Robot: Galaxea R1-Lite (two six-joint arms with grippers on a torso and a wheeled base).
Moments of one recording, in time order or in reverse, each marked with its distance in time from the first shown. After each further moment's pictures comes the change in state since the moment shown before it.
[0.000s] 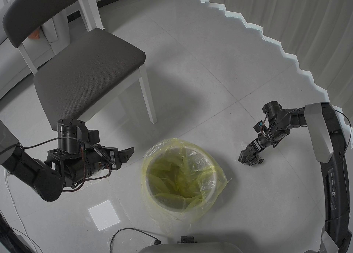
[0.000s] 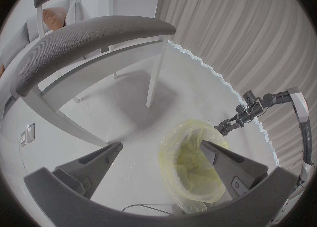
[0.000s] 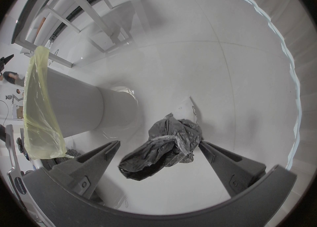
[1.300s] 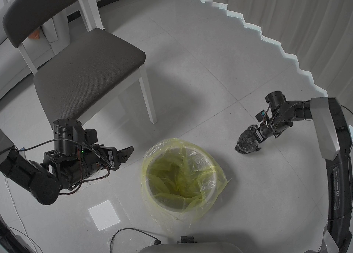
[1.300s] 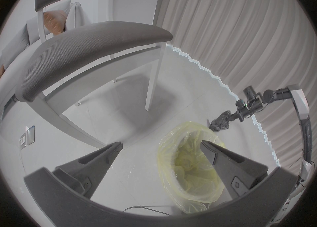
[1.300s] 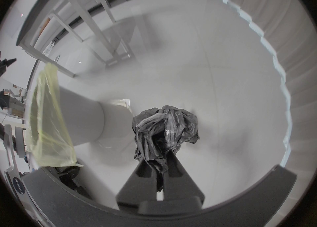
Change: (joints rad) left arm -0.010 -0.040 0.033 -0.031 0.005 0.005; right arm 0.014 -0.127 0.003 -0.045 0.001 -0.018
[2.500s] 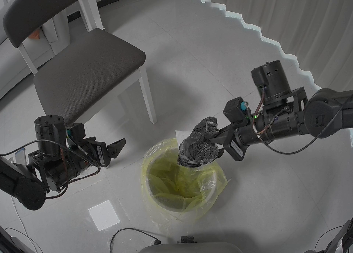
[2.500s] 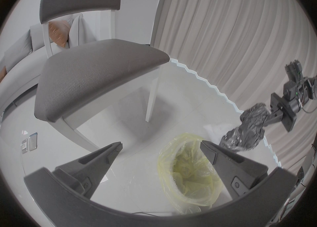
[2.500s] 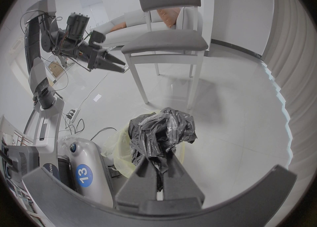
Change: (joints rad) left arm 0.007 -0.137 0.059 -0.027 0.016 0.019; right arm 0.544 -0.651 0.691 -0.267 0.010 -0.035
